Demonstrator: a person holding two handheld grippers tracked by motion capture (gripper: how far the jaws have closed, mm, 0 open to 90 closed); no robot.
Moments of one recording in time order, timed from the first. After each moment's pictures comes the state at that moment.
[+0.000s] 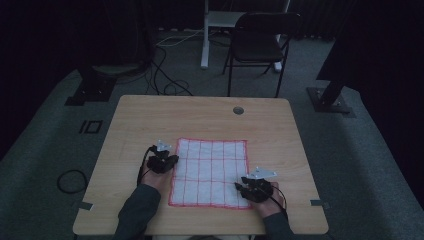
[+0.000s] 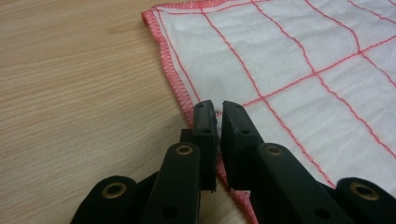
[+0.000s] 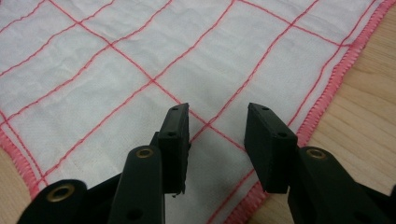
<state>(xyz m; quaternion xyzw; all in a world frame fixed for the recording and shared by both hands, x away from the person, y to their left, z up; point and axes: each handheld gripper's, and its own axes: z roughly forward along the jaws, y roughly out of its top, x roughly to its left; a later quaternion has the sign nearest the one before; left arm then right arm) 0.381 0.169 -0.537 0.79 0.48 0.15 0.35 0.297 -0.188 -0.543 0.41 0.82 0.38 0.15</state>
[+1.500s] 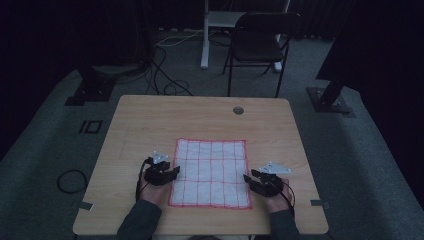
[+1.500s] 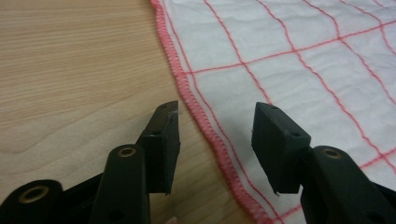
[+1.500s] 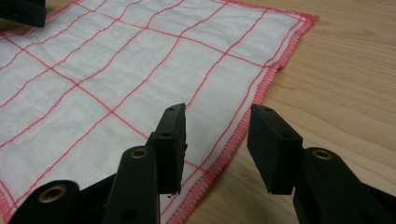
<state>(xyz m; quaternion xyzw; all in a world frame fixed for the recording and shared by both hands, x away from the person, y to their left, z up) 0.338 0.168 -0.540 0.75 0.52 0.17 0.36 0.304 -0.216 -0.530 0.44 0.78 0.41 0.17</state>
